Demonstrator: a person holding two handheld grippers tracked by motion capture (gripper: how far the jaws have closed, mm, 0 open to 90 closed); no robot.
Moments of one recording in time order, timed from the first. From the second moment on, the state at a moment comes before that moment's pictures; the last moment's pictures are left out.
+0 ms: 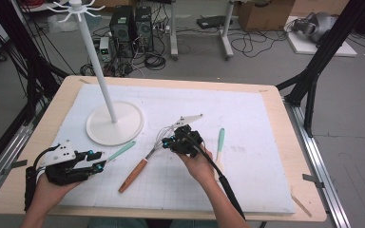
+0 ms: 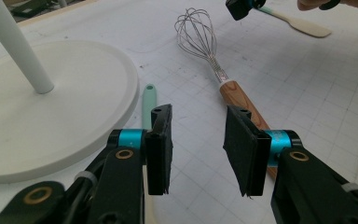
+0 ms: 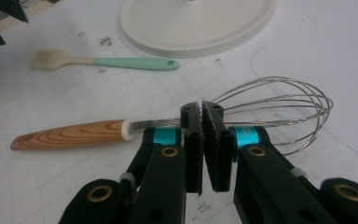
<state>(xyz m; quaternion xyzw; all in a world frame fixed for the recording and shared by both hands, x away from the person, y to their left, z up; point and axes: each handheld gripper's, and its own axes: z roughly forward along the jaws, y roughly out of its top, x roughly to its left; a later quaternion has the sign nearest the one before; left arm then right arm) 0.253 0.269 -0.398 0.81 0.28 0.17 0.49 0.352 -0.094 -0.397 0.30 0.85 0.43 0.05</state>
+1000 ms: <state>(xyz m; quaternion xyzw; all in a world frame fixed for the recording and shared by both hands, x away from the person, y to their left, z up) 0.253 0.269 -0.398 0.81 0.29 0.17 0.49 0.358 -0.084 -0.412 0.30 0.86 0.41 0.05</state>
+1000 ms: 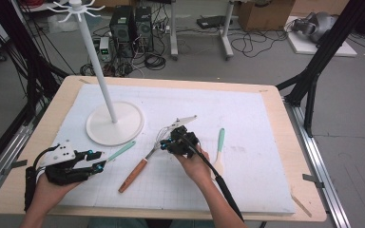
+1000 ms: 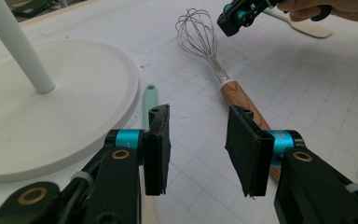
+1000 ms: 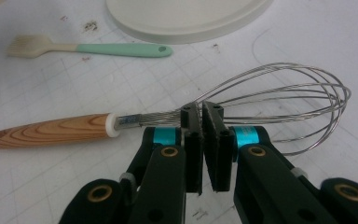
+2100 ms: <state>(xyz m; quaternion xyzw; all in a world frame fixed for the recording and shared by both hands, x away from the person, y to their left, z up) 0.254 0.248 -0.405 0.81 0.28 0.16 0.49 0.356 -0.081 -0.428 0.31 0.86 0.40 0.04</state>
